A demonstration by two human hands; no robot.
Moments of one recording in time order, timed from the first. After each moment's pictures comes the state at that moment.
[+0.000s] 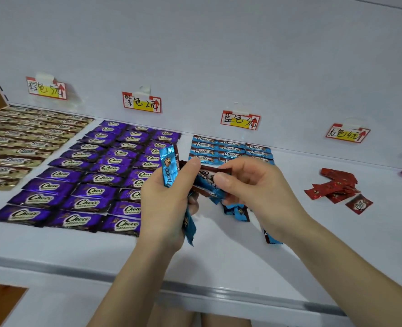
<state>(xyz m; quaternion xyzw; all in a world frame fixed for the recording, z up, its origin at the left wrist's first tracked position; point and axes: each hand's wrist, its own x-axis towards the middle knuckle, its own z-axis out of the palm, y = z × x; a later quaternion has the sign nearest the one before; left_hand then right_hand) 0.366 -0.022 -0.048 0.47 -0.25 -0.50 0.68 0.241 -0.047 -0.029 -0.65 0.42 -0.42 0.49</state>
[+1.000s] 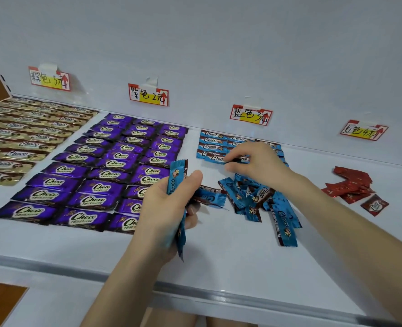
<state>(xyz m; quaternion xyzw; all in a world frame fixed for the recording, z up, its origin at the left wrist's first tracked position) 0.387 -0.022 -0.063 0.49 -0.25 -0.58 0.61 0.231 -0.157 -0.062 -0.84 0.48 -0.20 0.15</state>
